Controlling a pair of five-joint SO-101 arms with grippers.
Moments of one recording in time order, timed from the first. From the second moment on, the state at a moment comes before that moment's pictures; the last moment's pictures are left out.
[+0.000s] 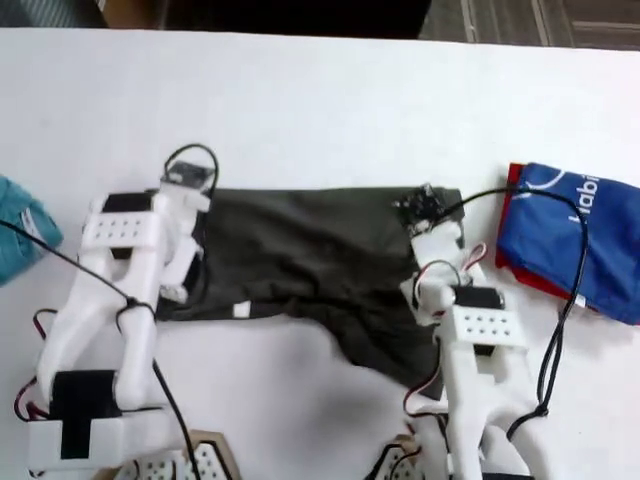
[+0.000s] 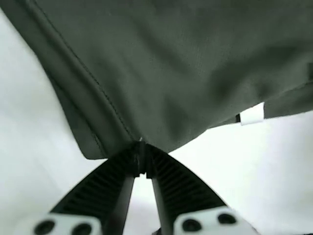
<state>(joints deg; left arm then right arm) -10.4 -8.9 34.8 77.8 -14.3 -0.8 -35.0 66.4 40.5 31.5</state>
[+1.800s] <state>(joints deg) -21.2 -6.9 45.1 59.5 -31.4 -4.5 -35.0 75.7 26.8 31.5</state>
